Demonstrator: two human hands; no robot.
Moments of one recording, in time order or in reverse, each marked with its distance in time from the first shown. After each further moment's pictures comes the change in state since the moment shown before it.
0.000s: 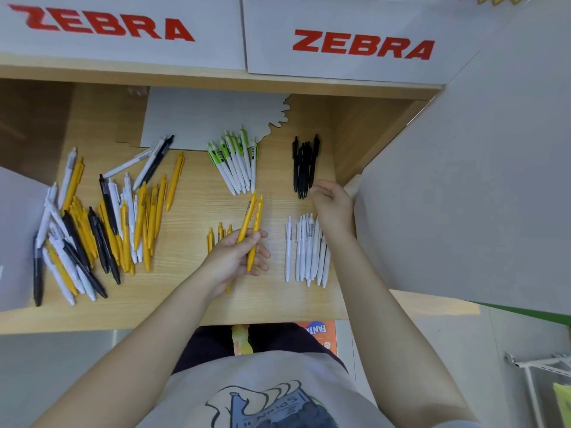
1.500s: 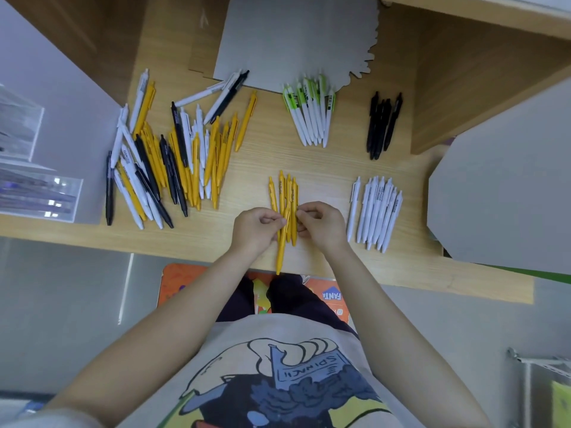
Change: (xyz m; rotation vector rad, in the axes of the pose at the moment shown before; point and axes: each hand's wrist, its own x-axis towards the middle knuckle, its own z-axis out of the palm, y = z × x) left_hand -0.015 -0.068 -0.078 0.387 0.433 0.097; right_hand -0.109 0.073 0.099 -0.293 -0.331 0.123
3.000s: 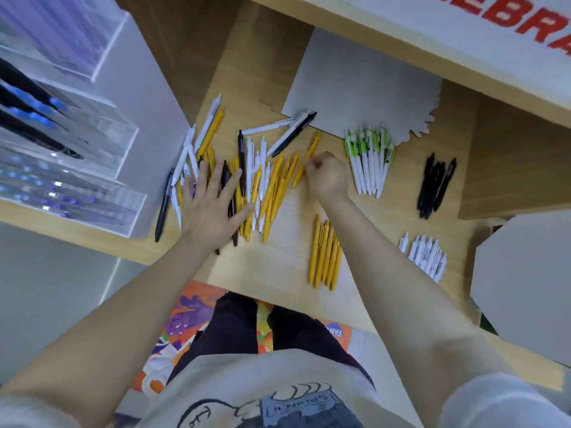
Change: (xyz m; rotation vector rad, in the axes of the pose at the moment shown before) left_hand 0.085 -0.044 -0.171 0.982 0.307 0.371; right_hand 0.099 -0.148 0.103 -0.558 0.120 -0.318
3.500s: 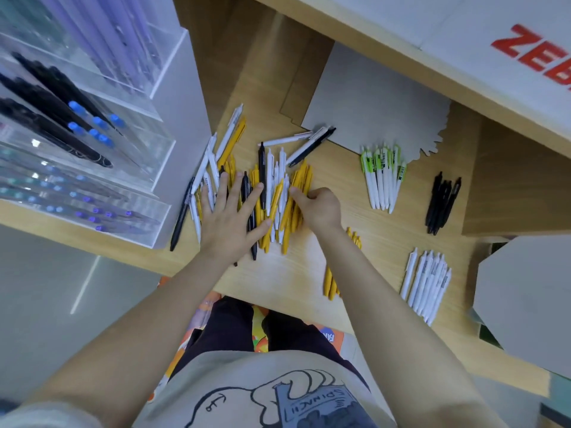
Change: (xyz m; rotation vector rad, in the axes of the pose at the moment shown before) left_hand -0.003 -0.013 0.013 -0.056 0.091 0.076; right_hand -0.038 -0.027 0.040 0.080 -0.116 0.221
